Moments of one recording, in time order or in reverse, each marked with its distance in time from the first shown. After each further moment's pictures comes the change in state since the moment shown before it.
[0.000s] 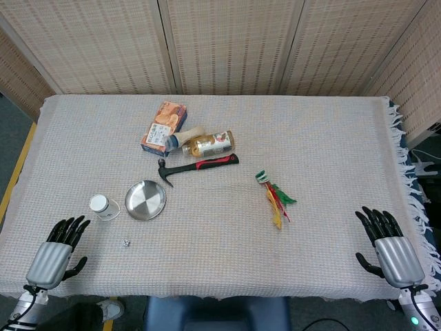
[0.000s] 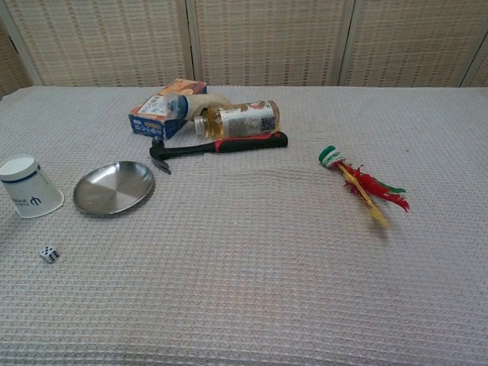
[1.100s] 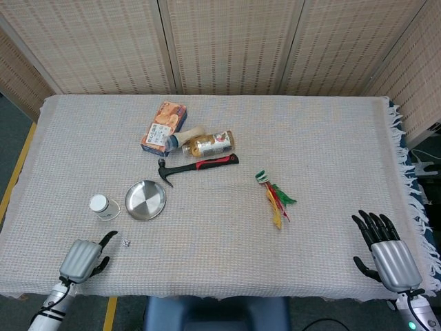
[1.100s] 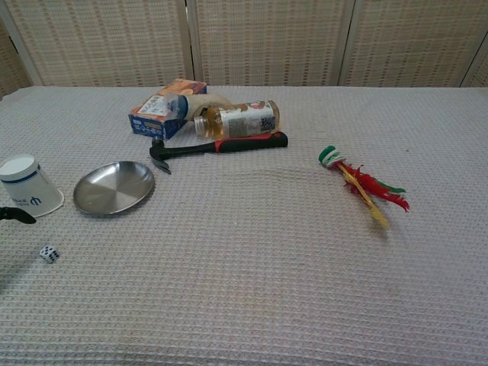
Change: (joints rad) left arm -0.070 -0.182 -0.011 0.148 -0.021 -0.159 0.074; right arm -0.016 -0.005 -0.011 -0.020 -0.022 0.003 -0.049
